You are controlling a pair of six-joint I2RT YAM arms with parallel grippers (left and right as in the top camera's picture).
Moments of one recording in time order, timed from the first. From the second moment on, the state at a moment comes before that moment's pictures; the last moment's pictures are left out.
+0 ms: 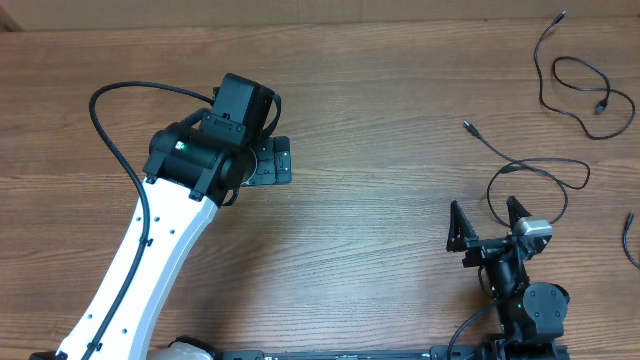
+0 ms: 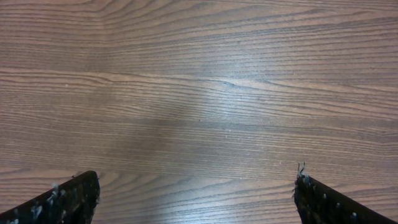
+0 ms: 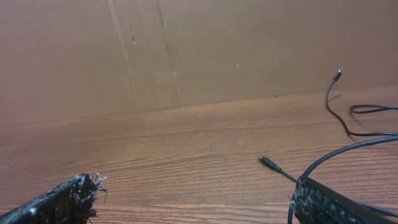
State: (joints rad) left arm -0.40 1.45 1.53 -1.24 -0.17 -0.44; right arm 0.03 0.02 0.02 -0.02 -0.11 0.17
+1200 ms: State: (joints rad) left arm -0.15 1.01 1.52 -1.24 -0.17 -0.44; right arm 0.03 0.02 0.02 -0.02 -0.11 0.17
